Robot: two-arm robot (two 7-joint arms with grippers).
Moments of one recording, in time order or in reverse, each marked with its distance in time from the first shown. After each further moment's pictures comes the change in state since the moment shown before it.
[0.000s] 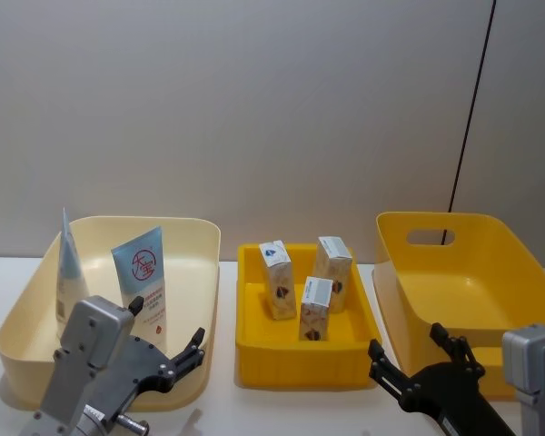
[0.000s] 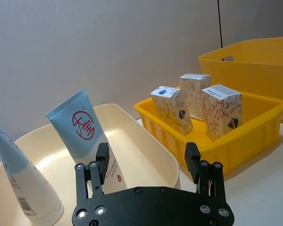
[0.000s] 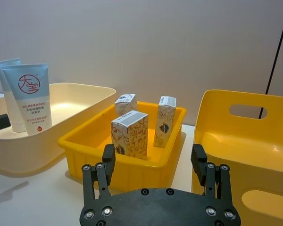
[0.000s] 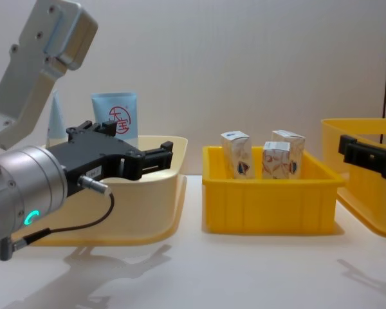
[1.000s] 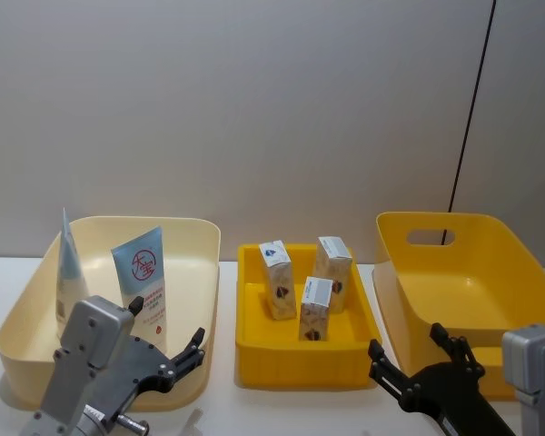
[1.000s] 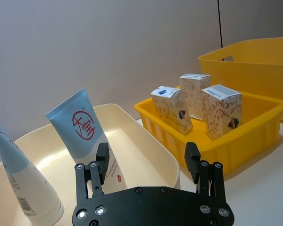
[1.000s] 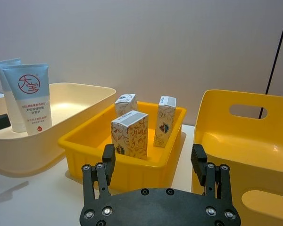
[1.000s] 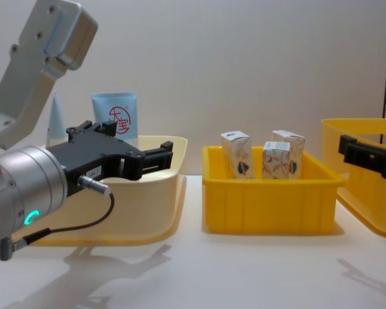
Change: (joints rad) left arm 0.000 0.000 0.000 0.000 0.000 0.000 0.000; right arm 0.000 0.000 0.000 0.000 0.000 0.000 0.000
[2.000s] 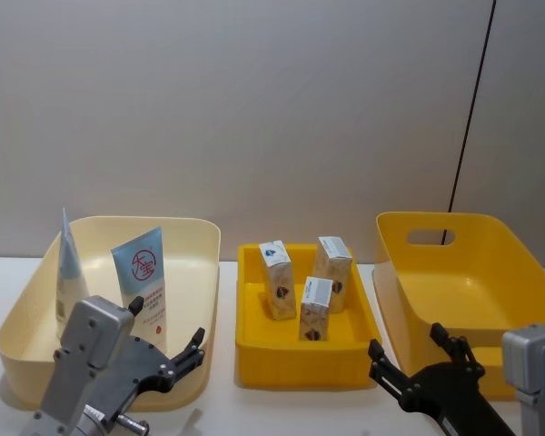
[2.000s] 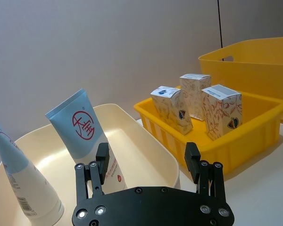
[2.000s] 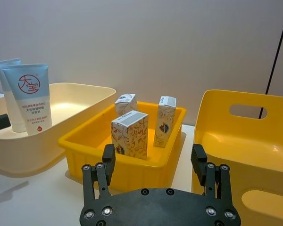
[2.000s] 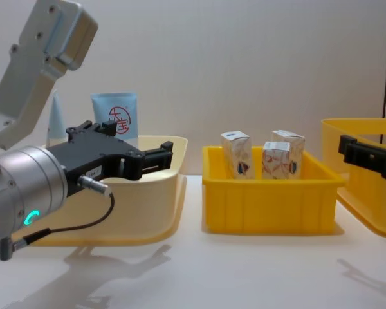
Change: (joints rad) left arm 0.000 0.000 0.000 0.000 0.000 0.000 0.000; right arm 0.000 0.000 0.000 0.000 0.000 0.000 0.000
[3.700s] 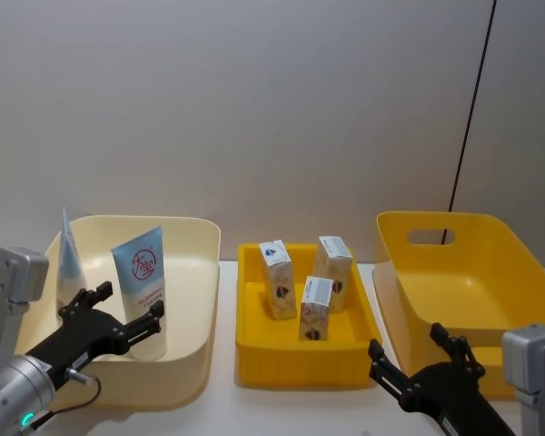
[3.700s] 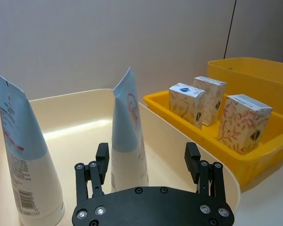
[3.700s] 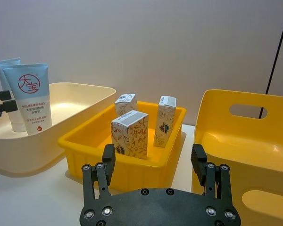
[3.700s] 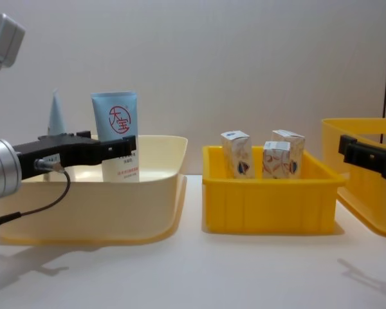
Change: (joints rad) left arm -0.170 -0.020 -0.134 0.301 -0.278 0.016 -0.345; right arm 0.000 0.000 0.000 0.000 0.000 0.000 0.000
